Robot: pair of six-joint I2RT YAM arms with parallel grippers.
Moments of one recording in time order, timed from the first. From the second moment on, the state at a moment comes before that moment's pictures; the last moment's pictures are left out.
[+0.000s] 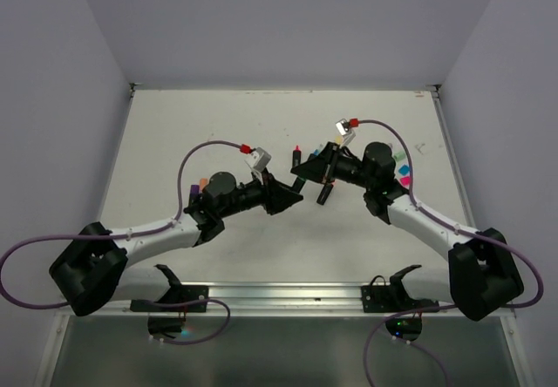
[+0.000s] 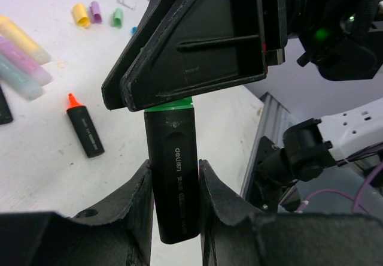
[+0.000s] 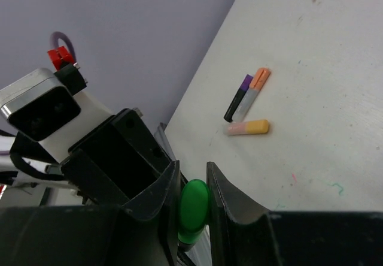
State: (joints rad) left arm -0.80 1.27 0.55 0.63 0.35 -0.52; right arm 0.45 1.28 0.67 0.51 -0.66 0.89
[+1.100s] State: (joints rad) left arm -0.81 1.33 0.54 0.67 0.53 -0.54; right arm 0.46 1.17 0.68 0.25 -0.48 0.74
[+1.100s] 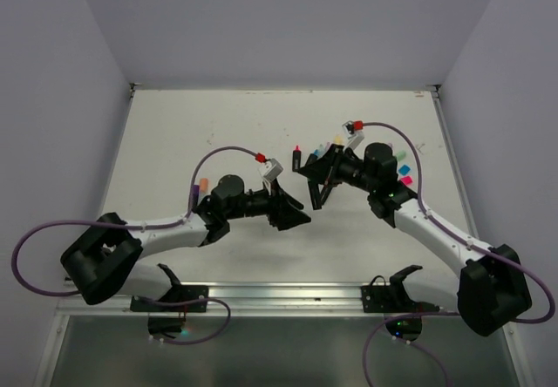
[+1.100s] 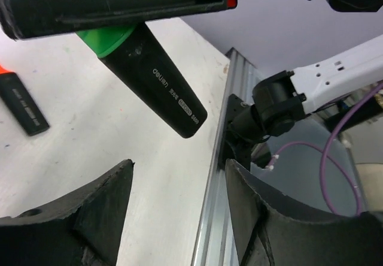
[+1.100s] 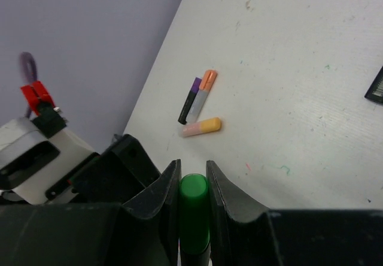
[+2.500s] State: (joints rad) left arm -0.78 1.63 0.58 1.22 0.66 -1.01; right arm 0.50 1.14 0.69 0.36 -0.46 0.79
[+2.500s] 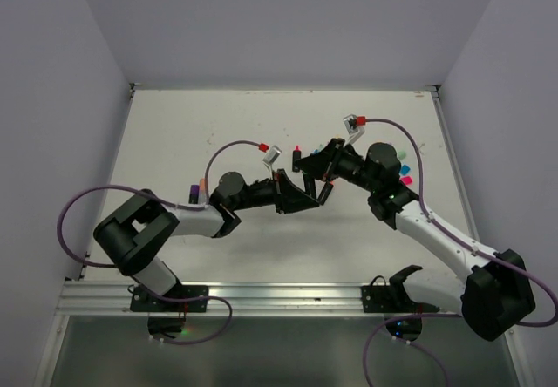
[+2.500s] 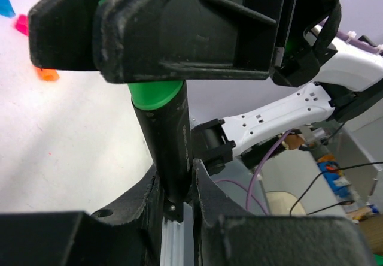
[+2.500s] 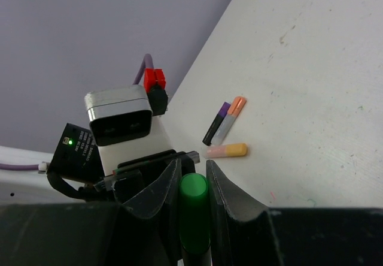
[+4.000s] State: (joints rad) left arm -0.76 1.55 0.57 1.12 0.66 -0.83; right arm 0.51 1.12 0.68 0.25 -0.52 0.79
